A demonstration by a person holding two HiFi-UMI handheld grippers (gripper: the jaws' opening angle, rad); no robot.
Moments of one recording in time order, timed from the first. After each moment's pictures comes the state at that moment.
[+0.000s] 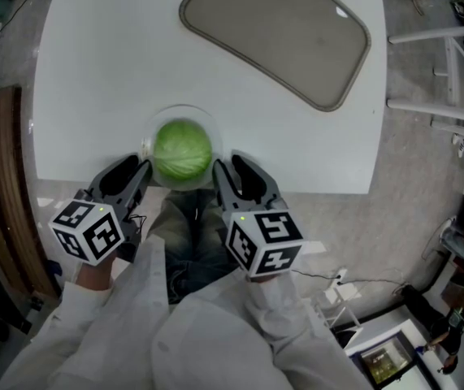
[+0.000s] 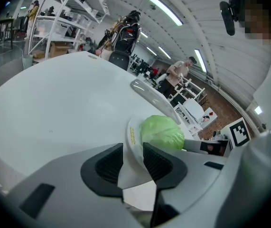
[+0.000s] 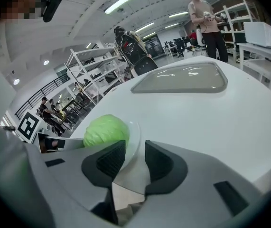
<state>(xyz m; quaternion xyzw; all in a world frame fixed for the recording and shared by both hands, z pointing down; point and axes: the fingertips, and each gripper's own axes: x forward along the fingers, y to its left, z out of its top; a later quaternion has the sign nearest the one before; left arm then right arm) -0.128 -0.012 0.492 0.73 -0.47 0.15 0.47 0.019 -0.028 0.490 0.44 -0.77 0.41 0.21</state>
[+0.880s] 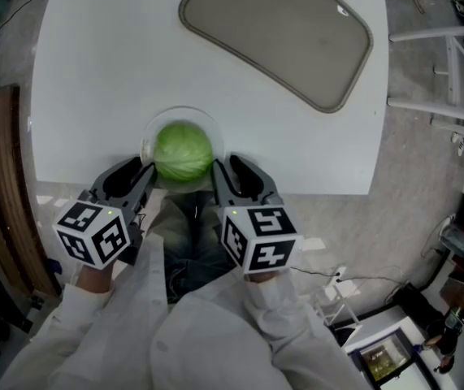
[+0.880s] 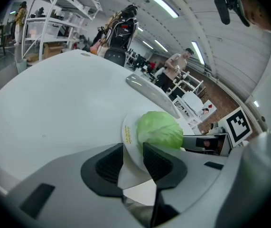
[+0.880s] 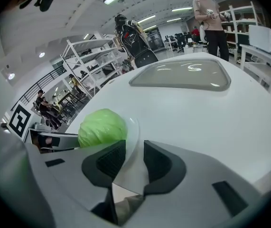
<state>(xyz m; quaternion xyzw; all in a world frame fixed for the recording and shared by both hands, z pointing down) -0.118 -0.008 0.491 0.74 -0.45 0.19 0.46 0.016 -0.024 0.499 0.44 -0.76 0.41 0.26</state>
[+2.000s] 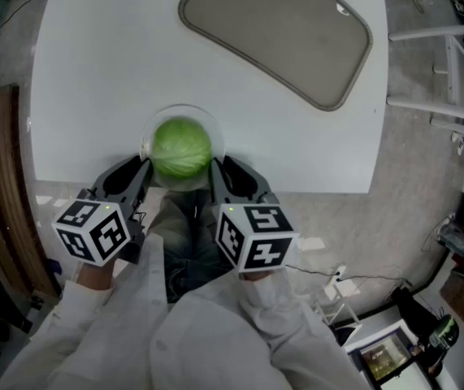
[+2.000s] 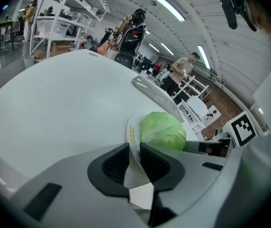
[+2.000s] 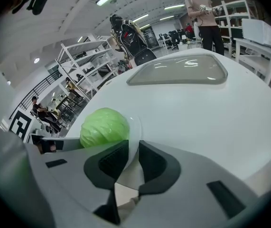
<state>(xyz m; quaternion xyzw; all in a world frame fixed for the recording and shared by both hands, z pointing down) -0.123 -0.011 0.494 0.72 -0.48 0.17 0.48 0.012 -0.022 0.500 0.45 -0.74 0.44 0.25</state>
